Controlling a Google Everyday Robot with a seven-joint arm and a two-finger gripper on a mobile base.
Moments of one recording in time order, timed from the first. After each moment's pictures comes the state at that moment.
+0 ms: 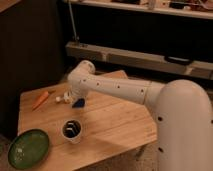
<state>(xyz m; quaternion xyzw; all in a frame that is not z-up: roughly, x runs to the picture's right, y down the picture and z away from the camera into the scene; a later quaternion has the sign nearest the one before) -0.184 0.026 0.785 0.03 -0.28 -0.82 0.50</state>
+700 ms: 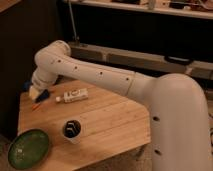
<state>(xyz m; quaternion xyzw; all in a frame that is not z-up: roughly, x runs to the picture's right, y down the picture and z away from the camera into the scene) -0.339 0.020 0.642 0.22 -0.35 -0.87 0.27</state>
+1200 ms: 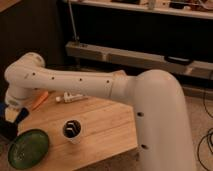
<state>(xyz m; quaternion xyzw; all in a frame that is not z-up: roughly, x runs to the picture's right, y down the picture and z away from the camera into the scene) -0.402 0.111 0.601 0.25 -0.39 -0.88 0.12</state>
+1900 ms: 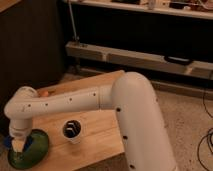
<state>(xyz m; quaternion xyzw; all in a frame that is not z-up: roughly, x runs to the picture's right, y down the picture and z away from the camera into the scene) -0.390 0.243 0.682 0.19 -0.43 -0.88 0.05</state>
